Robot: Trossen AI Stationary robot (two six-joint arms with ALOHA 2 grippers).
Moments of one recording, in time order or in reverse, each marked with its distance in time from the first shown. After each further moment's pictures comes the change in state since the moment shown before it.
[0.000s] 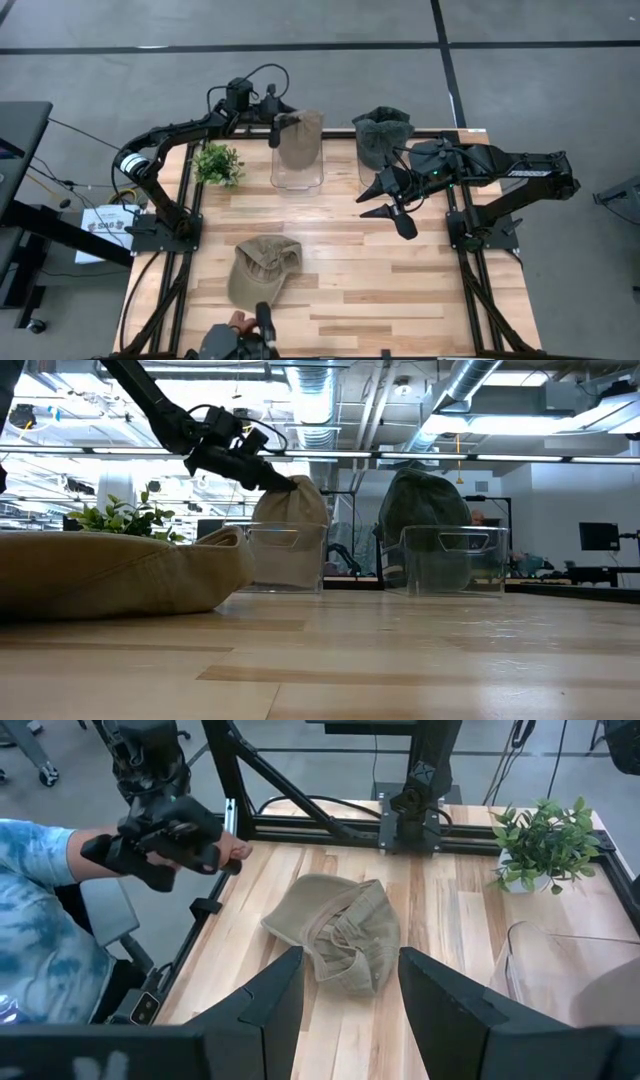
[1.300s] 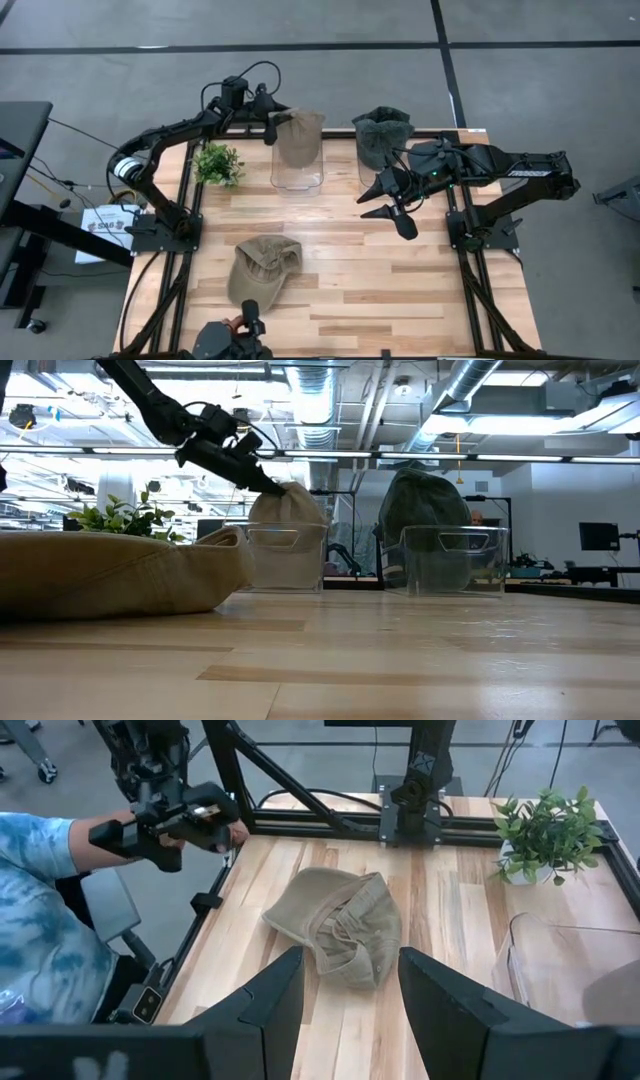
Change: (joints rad) left arm 0.031 -0.063 0.000 -0.171 -0.118 -0.069; right arm 0.001 0.000 0.000 -0.016 0.000 0.009
